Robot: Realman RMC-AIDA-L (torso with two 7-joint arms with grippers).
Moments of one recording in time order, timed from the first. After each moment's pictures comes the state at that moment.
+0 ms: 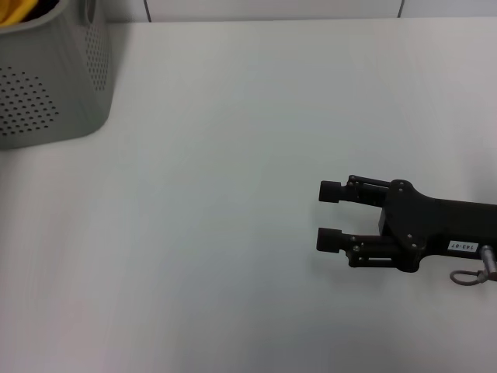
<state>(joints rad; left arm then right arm) -0.31 -2.09 0.93 1.76 2.51 1.09 -2.21 0.47 2.01 -1.35 -0.44 -1.26 -1.68 1.22</state>
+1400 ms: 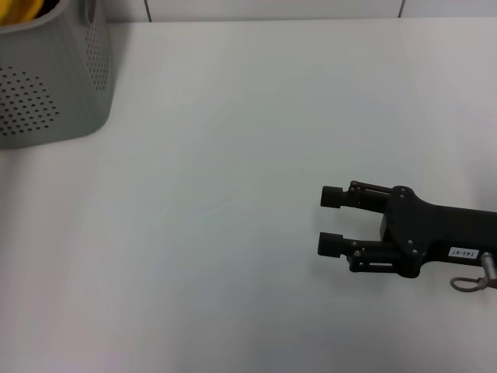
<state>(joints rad) -0.36 -2.09 0.92 1.76 2.53 1.17 -2.30 0.46 2.01 -1.34 -0.42 -1.26 -1.68 1.21</state>
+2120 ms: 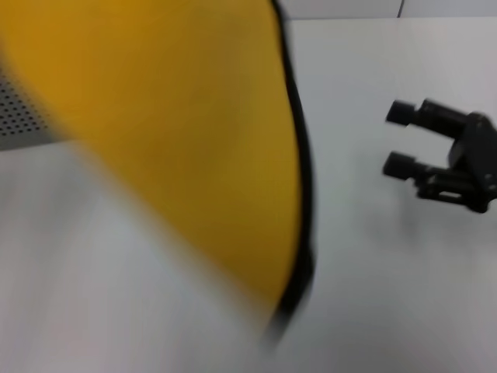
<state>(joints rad) -0.15 -2.08 0.73 1.85 1.26 1.69 -1.93 0.46 1.96 -1.12 -0.43 -1.25 -1.81 1.11</state>
